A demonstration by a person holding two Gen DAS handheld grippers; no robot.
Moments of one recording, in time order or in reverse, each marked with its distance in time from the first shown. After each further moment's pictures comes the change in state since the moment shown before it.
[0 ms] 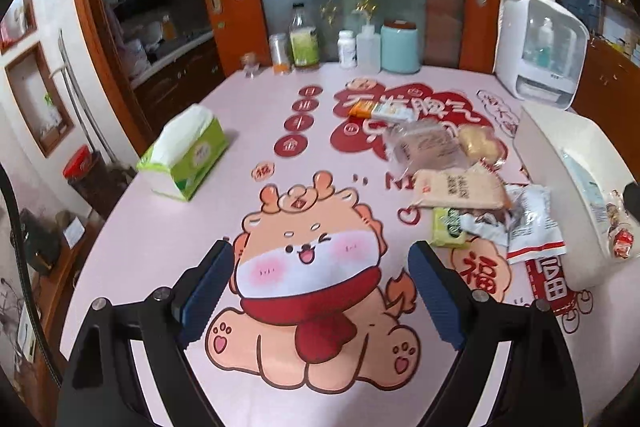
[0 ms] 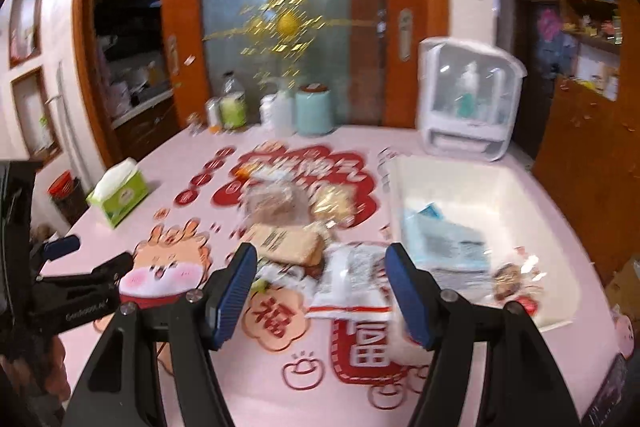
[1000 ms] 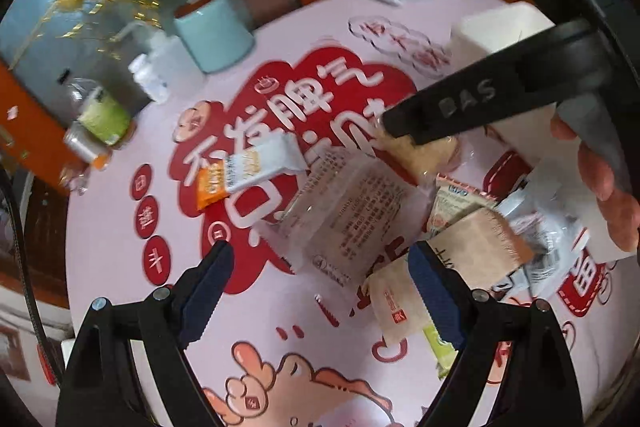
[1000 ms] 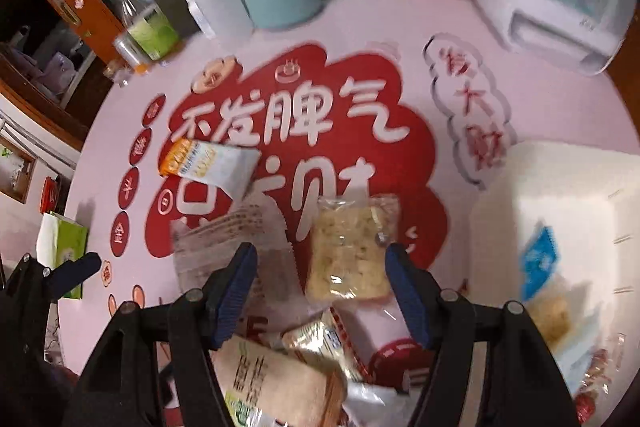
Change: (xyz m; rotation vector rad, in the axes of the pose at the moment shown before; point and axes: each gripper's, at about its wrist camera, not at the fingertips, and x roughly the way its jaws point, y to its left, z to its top) left arm 0.172 -0.124 0.142 0.662 0.188 -0.333; right arm 0.297 -0.037 0.110 0.208 0.578 0.061
